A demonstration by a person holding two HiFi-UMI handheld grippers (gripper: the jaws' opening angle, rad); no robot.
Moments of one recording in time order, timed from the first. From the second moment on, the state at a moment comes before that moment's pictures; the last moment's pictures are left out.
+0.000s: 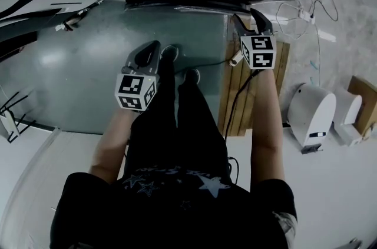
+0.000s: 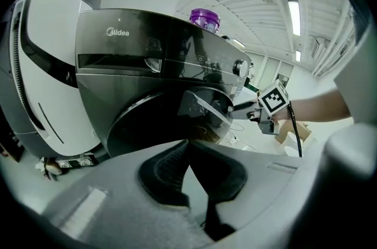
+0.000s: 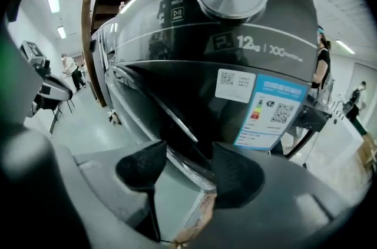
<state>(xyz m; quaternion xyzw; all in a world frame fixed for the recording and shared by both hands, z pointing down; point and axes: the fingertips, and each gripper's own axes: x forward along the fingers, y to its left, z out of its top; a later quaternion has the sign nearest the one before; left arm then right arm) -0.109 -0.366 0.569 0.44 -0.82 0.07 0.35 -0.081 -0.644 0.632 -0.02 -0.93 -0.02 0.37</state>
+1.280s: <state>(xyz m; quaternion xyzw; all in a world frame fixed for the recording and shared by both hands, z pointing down) -0.057 -0.256 0.565 0.33 -0.87 0.07 0.36 -0.016 -0.607 0.642 0.03 -0.91 -0.02 0.41</state>
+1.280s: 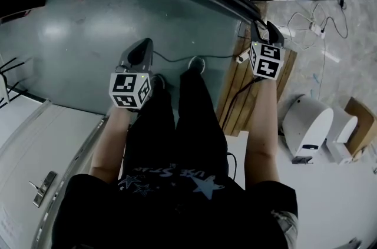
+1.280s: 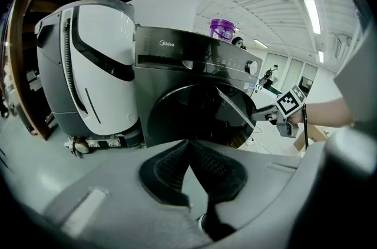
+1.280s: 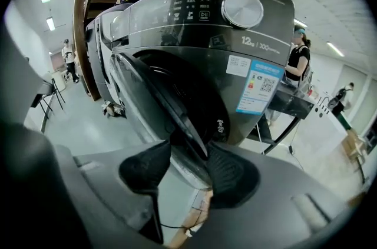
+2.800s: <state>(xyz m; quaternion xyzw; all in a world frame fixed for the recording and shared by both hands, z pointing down) 0.040 -0.043 0.569 0.32 -0.88 0.04 0.35 0.118 -0.340 0.647 -0.03 -0.90 -0.01 0.44</state>
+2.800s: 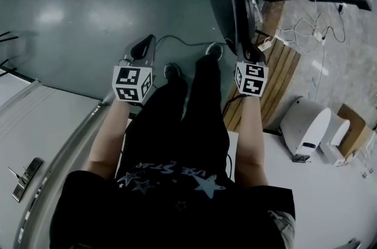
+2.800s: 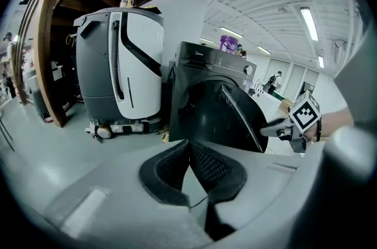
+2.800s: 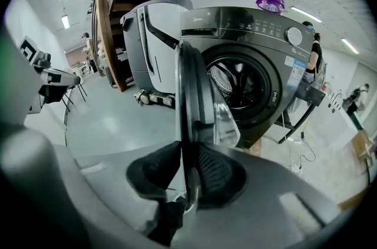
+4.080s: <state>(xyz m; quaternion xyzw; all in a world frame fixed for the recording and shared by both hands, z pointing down) 0.112 0.131 0.597 0.14 -0.92 -0.02 0.38 0.063 -0.077 0.644 -0.09 -0.89 0.13 0.42</state>
